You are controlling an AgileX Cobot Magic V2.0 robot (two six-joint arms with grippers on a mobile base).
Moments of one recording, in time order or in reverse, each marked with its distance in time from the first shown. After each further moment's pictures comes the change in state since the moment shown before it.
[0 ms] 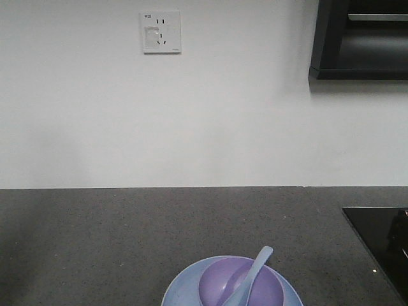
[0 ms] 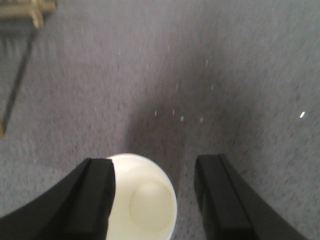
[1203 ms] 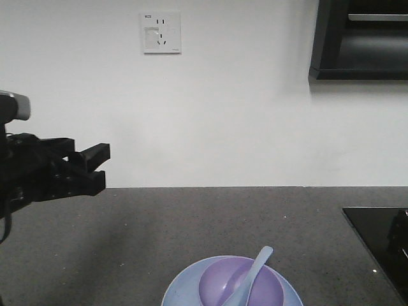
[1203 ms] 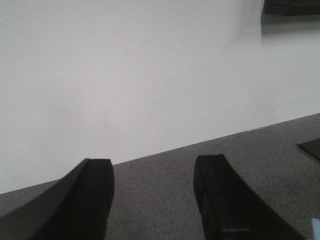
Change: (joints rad) left arm -0.556 -0.080 0.317 -1.589 -1.032 1.389; right arm 0.000 0.000 0.000 0.000 0.000 0.000
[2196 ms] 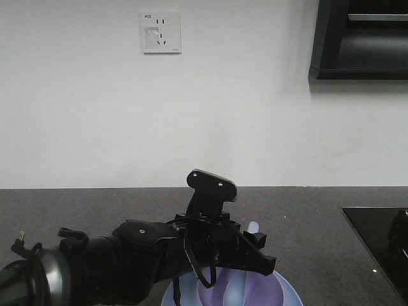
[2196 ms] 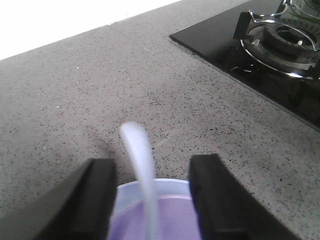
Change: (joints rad) left arm -0.345 0.647 -0.340 -0.097 0.066 0.025; right arm 0.000 0.000 0.000 0.000 0.000 -0.004
